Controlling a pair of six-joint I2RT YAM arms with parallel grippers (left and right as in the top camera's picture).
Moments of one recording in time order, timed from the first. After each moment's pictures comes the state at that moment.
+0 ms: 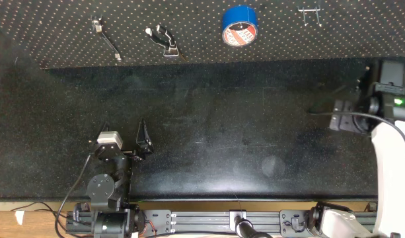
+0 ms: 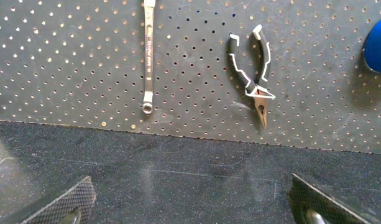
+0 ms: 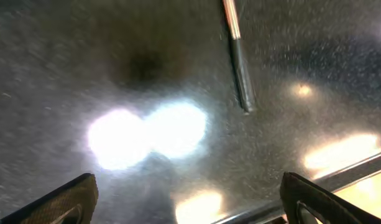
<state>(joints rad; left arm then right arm) 0.02 0.01 0.01 -0.07 0.01 -0.13 -0.25 1.31 1.11 -1.16 0.17 0.00</state>
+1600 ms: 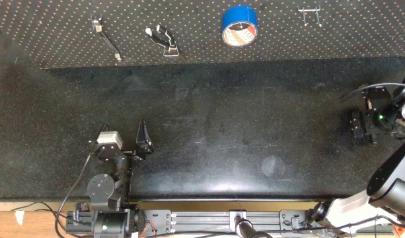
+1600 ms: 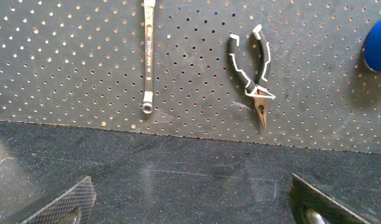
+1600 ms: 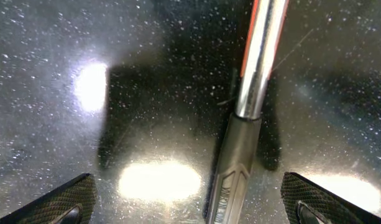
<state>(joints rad) 0.02 0.01 0.01 -0.07 0.01 -0.13 -0.59 1.77 1.11 -0.88 -0.04 -0.65</state>
